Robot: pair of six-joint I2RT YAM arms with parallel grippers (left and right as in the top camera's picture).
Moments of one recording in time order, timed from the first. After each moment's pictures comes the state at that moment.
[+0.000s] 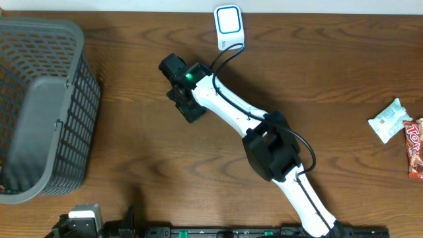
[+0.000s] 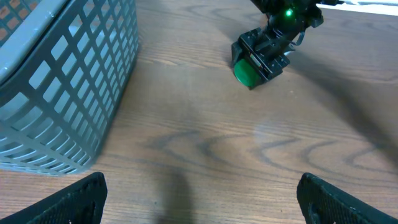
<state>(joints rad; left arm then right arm) 0.10 0.22 1.17 -1.52 0.13 -0.03 0.76 2.48 2.17 -1.02 -0.07 1.66</state>
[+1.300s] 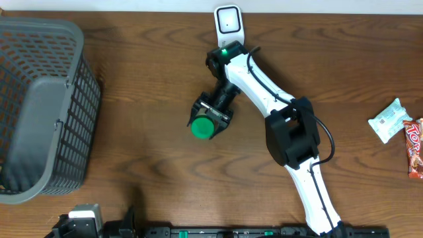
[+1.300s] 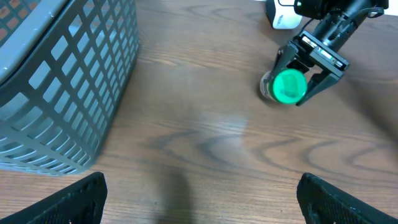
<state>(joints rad) 0.10 0.22 1.17 -1.52 0.13 -0.03 0.55 2.47 2.17 -1.62 -0.82 0.79</state>
